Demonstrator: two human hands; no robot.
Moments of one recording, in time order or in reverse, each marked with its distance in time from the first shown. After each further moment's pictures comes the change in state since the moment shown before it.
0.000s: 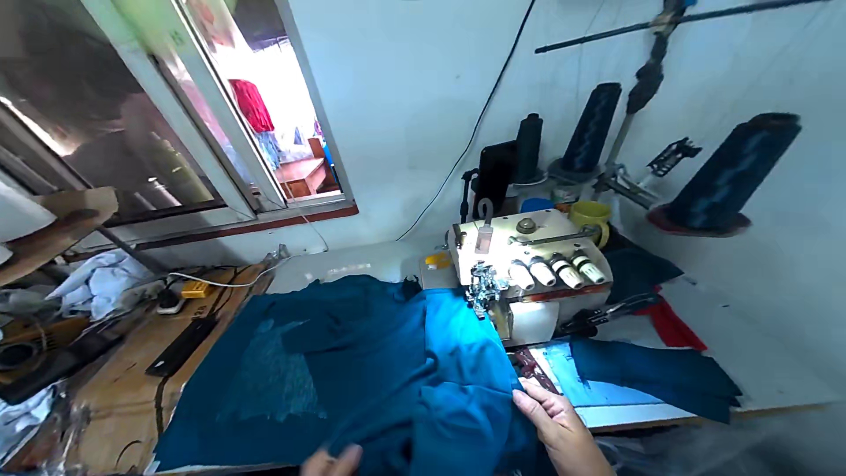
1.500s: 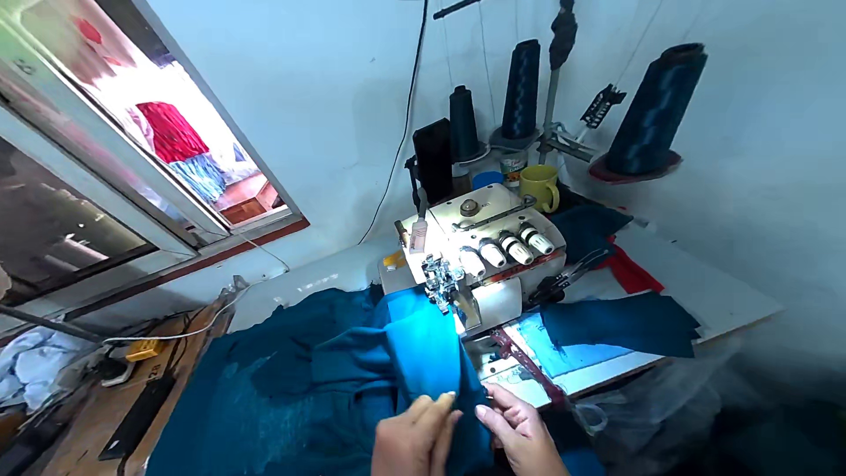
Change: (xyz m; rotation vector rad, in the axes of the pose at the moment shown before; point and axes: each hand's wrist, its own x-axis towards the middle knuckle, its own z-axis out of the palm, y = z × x) left_hand 0.055 0.038 0.114 0.690 -0.393 0.806; right_hand -0.023 0.019 0.038 0.155 0.175 0.067
